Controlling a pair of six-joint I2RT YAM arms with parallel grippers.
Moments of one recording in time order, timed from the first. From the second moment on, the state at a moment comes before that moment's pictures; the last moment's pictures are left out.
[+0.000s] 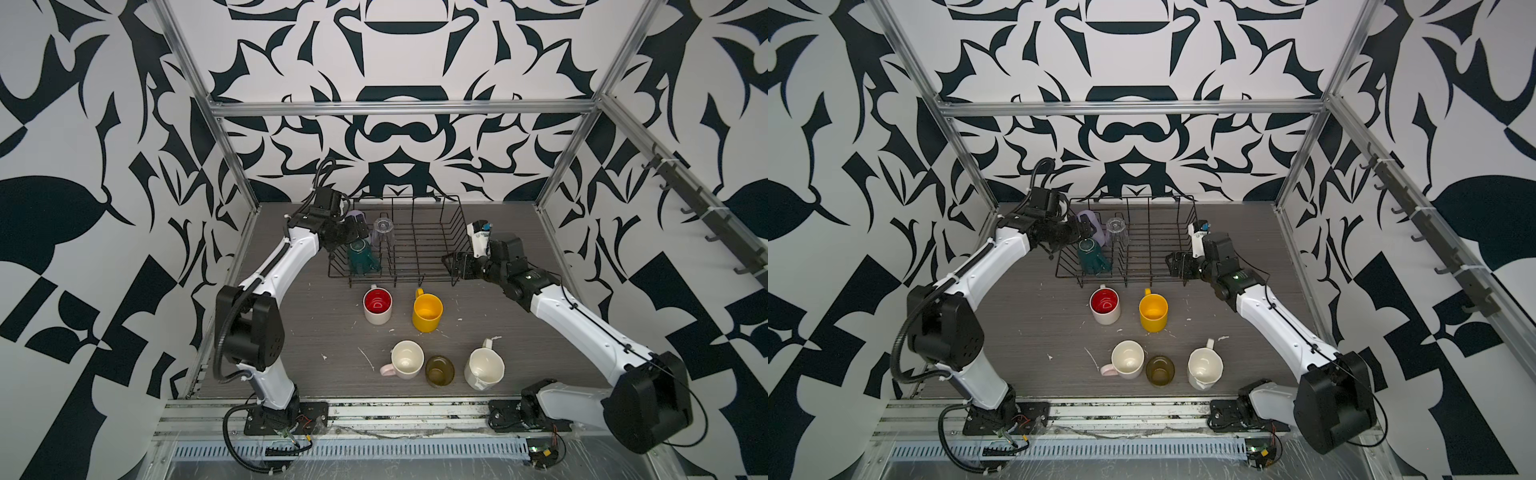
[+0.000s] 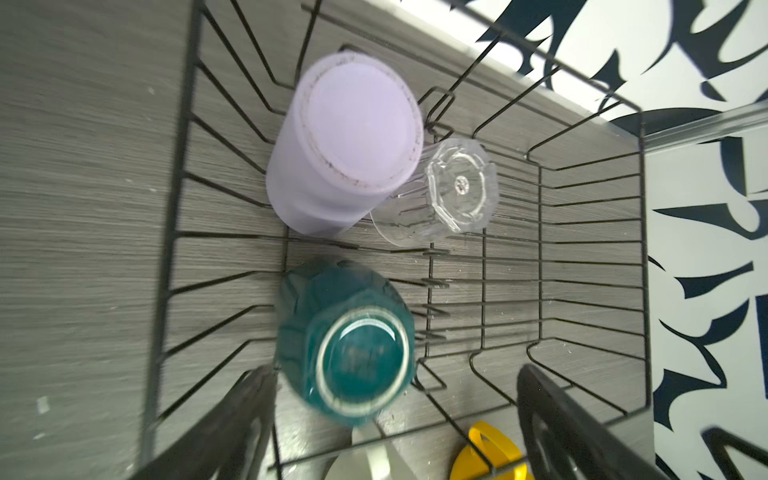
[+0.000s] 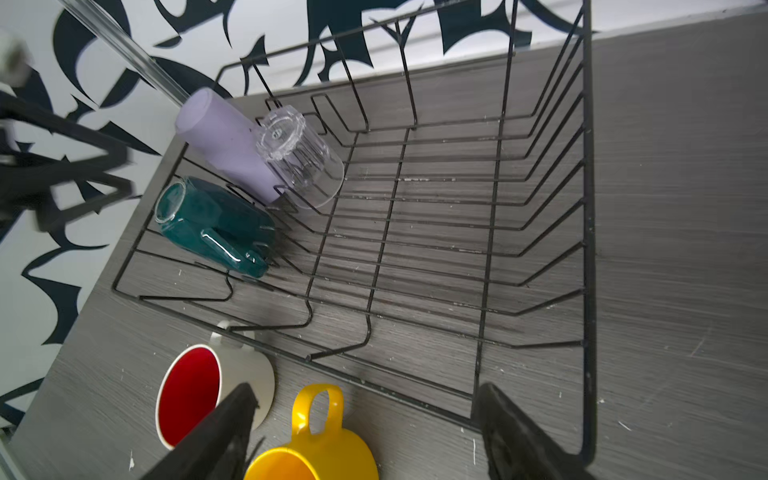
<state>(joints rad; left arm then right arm) -0.30 1.66 1.48 -0.64 0.20 -0.52 0.35 1.26 0.95 -0.32 -0.21 0.34</state>
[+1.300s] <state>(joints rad) -0.18 0.95 0.97 -0.27 0.01 -0.34 0.84 1.50 1.27 -0.68 0.02 0.30</state>
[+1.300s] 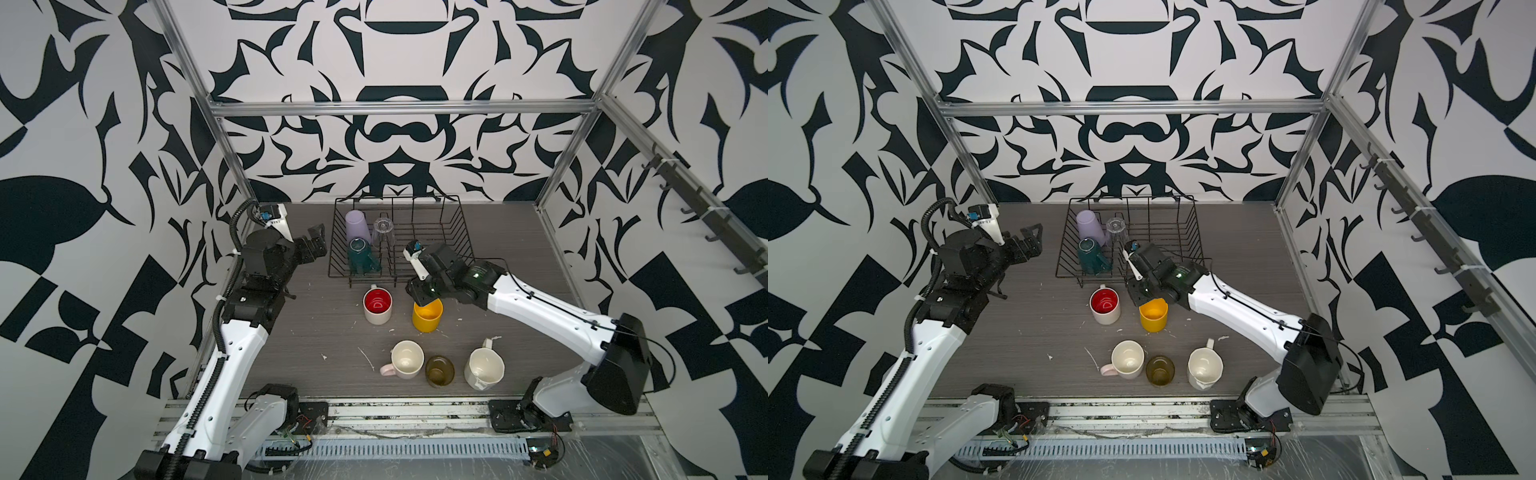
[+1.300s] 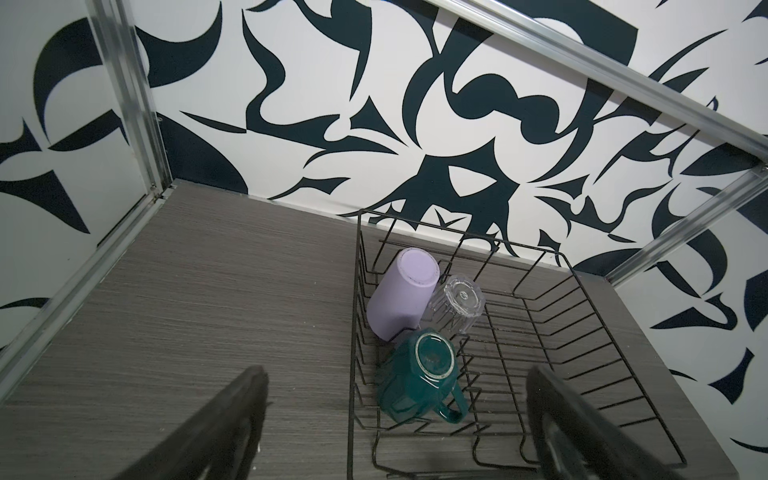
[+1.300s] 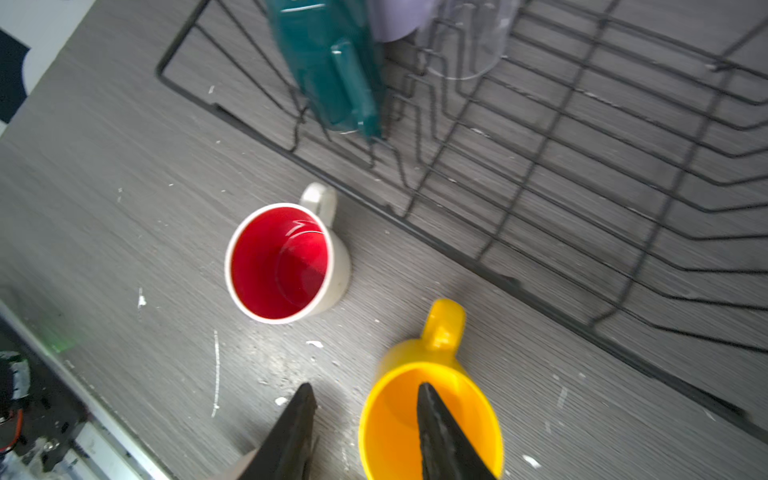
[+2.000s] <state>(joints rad) -0.18 0.90 0.94 -0.29 -0.03 -0.32 0.89 1.63 1.33 -0.69 0.01 0.33</state>
